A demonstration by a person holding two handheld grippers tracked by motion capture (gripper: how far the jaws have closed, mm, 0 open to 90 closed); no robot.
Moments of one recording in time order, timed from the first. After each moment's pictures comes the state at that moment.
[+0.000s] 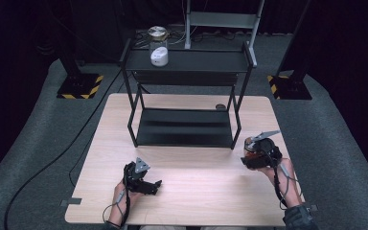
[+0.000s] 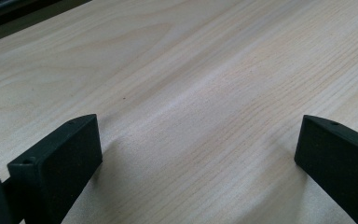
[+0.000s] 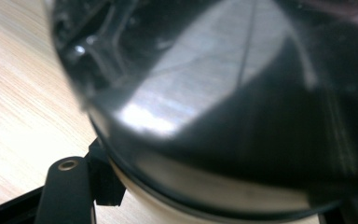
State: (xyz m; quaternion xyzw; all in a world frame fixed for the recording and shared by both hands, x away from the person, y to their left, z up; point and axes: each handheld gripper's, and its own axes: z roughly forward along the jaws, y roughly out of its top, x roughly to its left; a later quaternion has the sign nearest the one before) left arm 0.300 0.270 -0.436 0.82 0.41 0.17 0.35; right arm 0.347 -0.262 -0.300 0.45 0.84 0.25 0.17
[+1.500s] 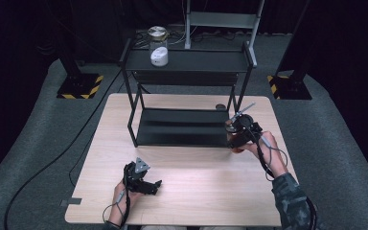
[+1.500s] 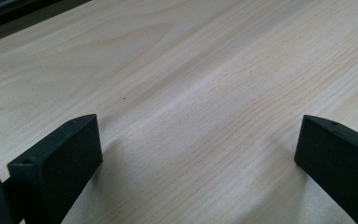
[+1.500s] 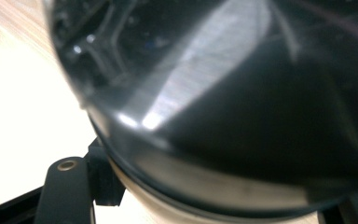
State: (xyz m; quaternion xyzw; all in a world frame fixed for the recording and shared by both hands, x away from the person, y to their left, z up) left arm 0.300 0.270 -0.436 0.82 0.41 0.17 0.35; right arm 0.423 -0.207 -0.247 0.40 0.88 0.21 0.12
